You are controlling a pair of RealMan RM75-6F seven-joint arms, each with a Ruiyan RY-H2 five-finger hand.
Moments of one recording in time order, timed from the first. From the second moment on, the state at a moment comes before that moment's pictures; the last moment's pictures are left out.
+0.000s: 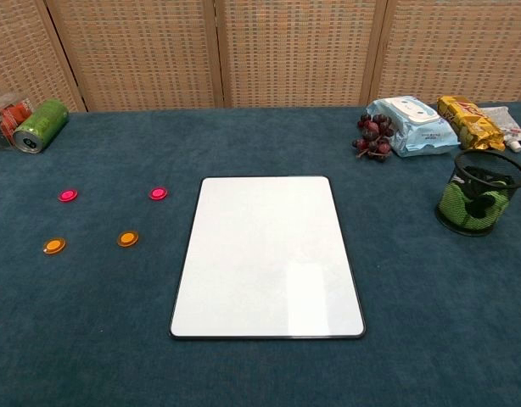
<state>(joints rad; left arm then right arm) -0.06 -1.18 -0.02 -1.39 1.55 1.59 -0.24 0.07 -1.16 0.08 -1.61 -1.48 1.51 -0.05</state>
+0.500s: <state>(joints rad) -0.07 -1.19 -0.02 -1.33 1.55 1.55 -0.28 0.07 -1.15 0.08 -1.63 -1.47 1.49 -0.04</state>
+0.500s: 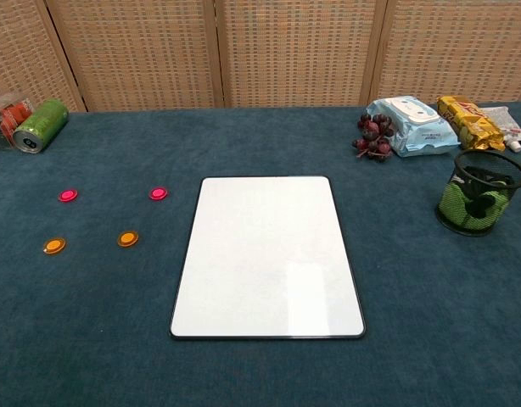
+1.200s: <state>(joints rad) -0.40 -1.30 -0.11 -1.38 1.36 1.02 -0.02 0.08 -1.12 0.07 -1.63 -1.47 1.45 0.02</state>
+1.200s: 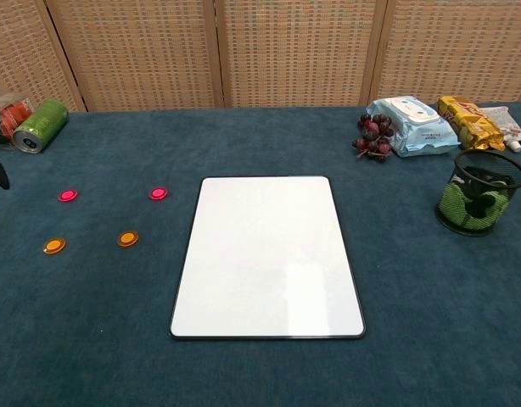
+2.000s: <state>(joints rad) -0.49 -1.51 -0.11 -1.27 1.15 0.91 0.21 0.09 -1.11 0.06 -1.64 -1.47 1.42 0.06</state>
